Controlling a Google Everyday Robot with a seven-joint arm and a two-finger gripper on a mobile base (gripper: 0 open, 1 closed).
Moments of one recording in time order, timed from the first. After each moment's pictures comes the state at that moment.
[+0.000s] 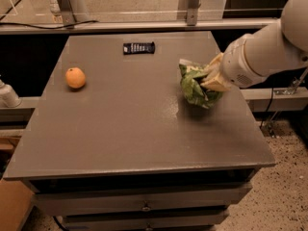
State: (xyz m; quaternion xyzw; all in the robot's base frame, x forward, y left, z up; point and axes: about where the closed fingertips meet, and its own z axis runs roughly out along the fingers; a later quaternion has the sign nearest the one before) arm 0.541 -0.141 0.901 -0.58 0.74 0.01 0.35
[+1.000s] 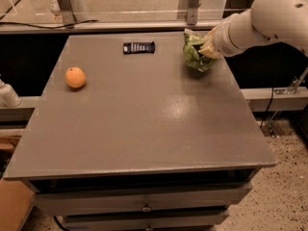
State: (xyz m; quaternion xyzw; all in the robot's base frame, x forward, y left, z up) arm 0.701 -0.173 0.897 -0.53 0.73 -0.07 0.42
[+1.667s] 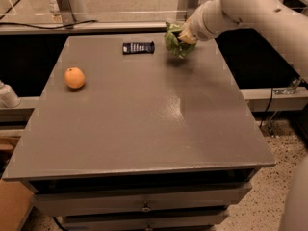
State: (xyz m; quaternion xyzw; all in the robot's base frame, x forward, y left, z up) arm 0.769 -0.114 0.907 -0.54 0.72 -0.04 0.44
